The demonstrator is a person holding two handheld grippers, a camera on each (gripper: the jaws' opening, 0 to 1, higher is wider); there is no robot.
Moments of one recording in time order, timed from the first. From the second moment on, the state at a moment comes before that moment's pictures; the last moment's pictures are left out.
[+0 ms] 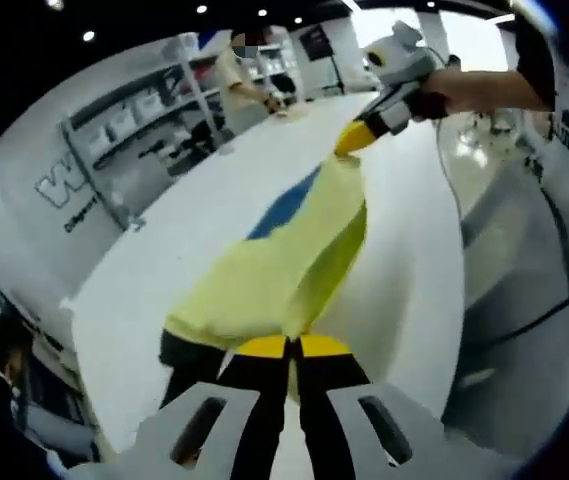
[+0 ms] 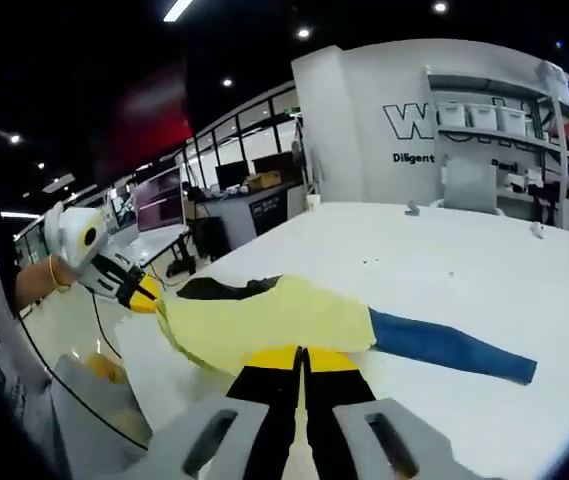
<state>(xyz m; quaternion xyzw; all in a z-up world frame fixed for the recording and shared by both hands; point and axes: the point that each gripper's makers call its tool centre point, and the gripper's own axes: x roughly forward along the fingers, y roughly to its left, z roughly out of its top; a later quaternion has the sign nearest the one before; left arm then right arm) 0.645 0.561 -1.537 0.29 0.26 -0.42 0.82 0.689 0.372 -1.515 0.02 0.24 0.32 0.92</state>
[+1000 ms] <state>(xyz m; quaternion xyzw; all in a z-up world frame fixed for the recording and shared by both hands) 0.632 0.600 -1.646 0.15 0.37 -0.33 0.85 0.674 0.350 -1.553 0.01 0.29 0.29 0.91</state>
